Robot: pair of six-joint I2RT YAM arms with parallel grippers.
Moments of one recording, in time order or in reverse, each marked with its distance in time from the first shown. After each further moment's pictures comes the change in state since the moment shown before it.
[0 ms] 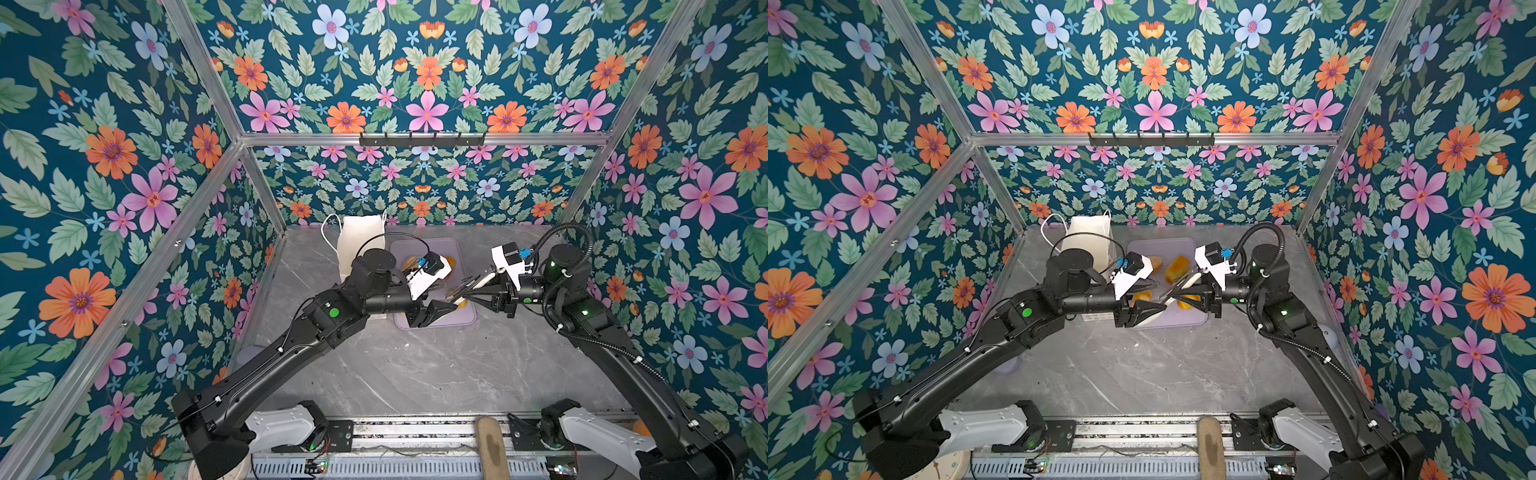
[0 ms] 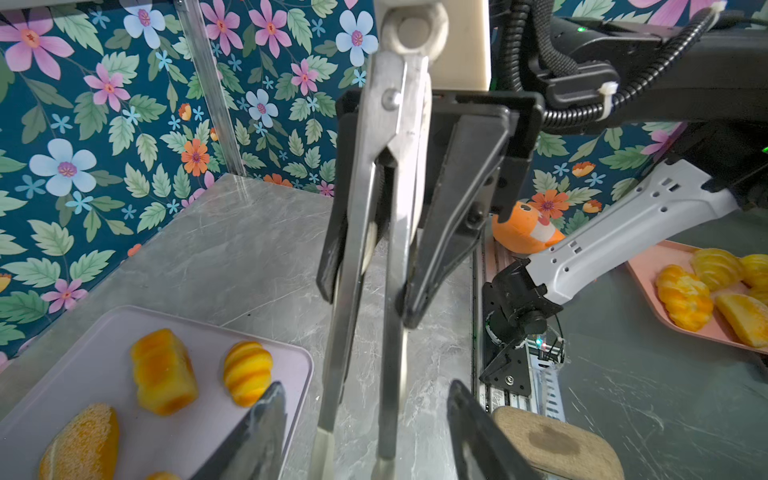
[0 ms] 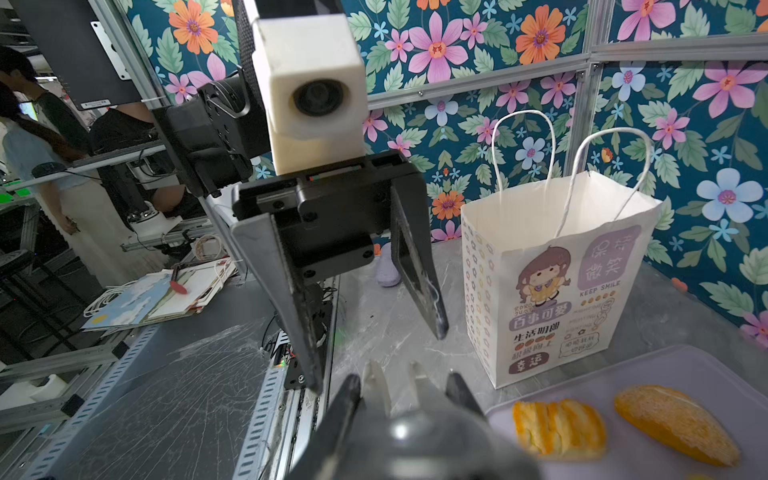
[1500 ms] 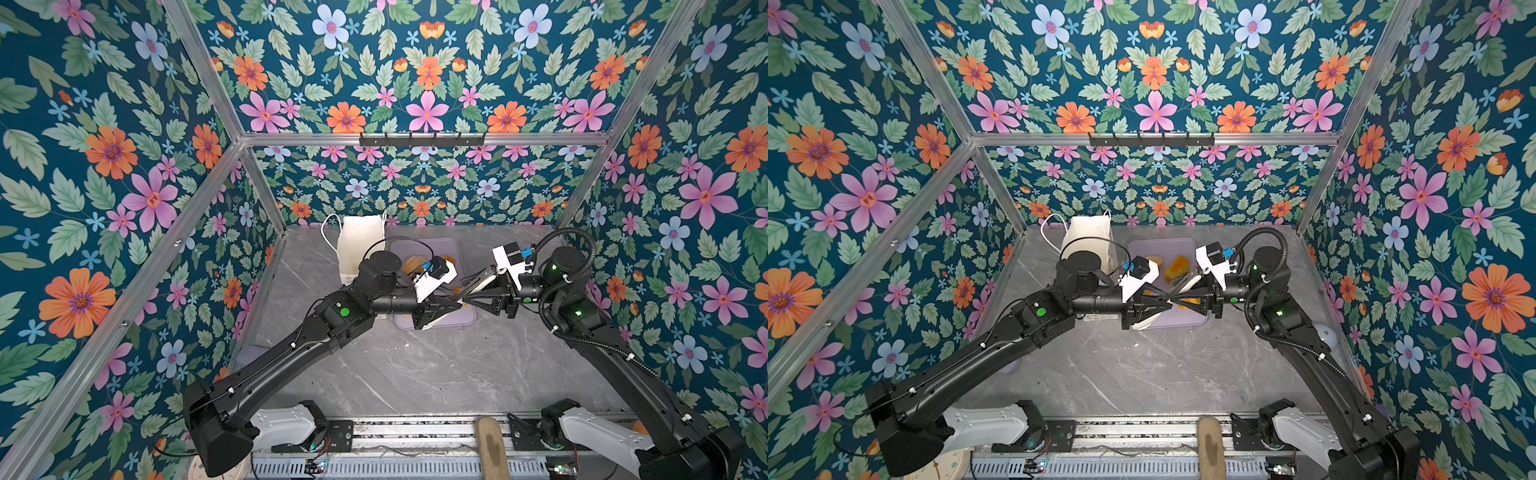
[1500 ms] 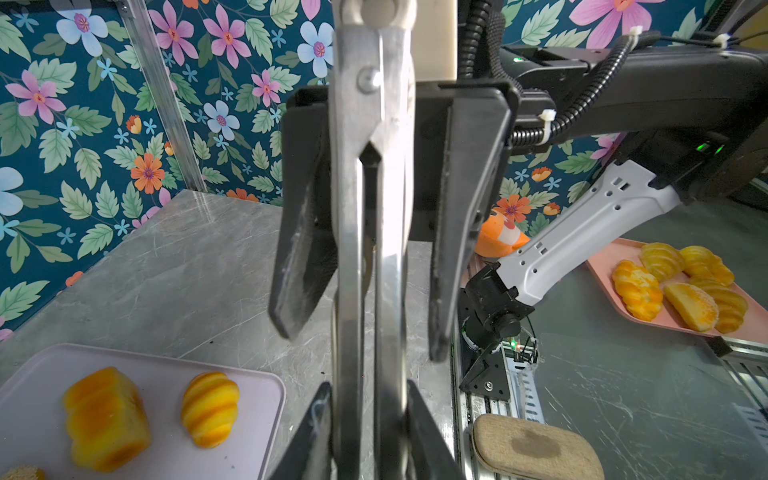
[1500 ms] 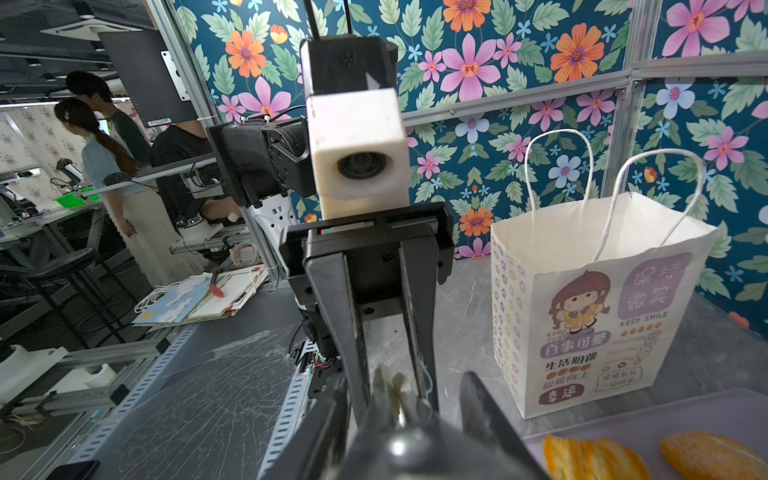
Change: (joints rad) left arm 0.003 0.048 -0.049 0.134 0.132 -0.019; right arm 0.000 0.009 -0.045 0.187 -0.097 0.130
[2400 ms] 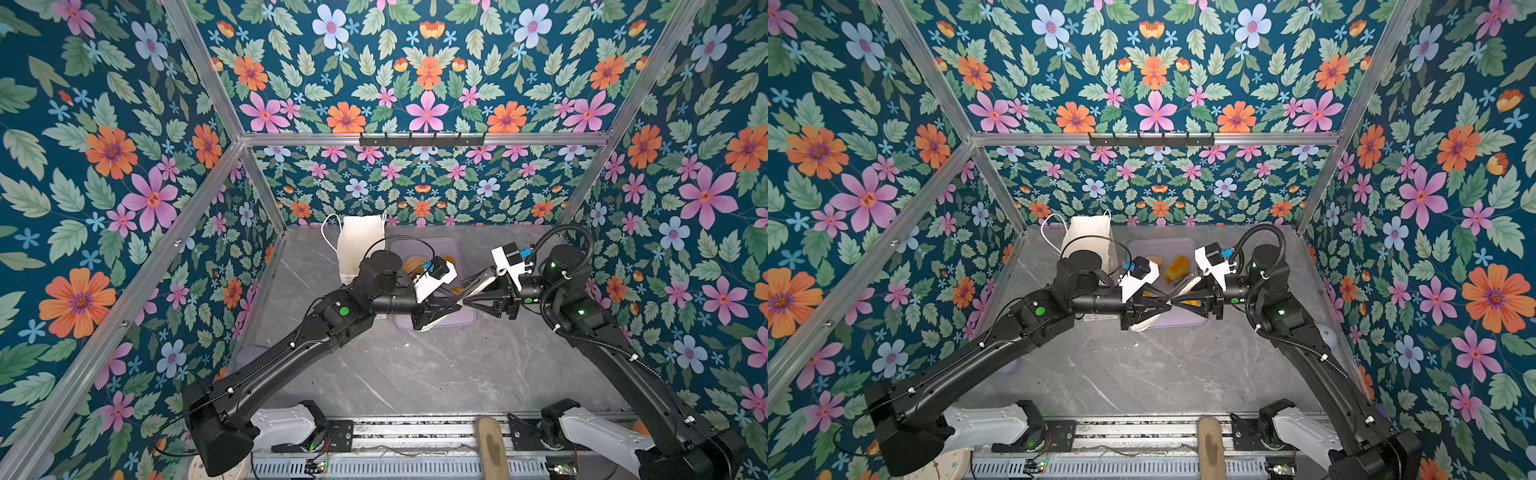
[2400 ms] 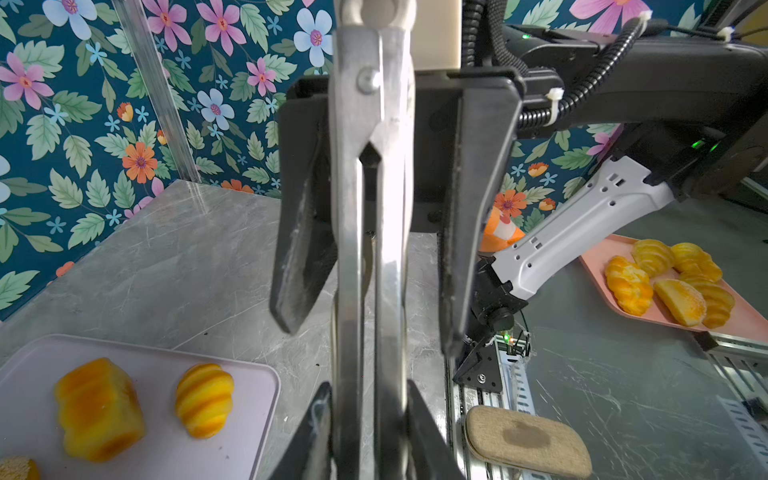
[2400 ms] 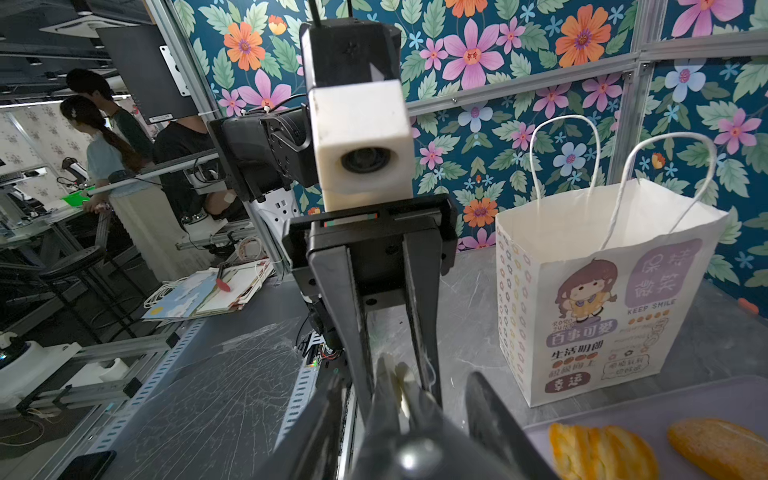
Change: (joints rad) left arm 0.000 0.004 0.015 -0.043 0.008 0.000; right arm 0.000 0.001 0.021 -0.087 -0.012 -0.044
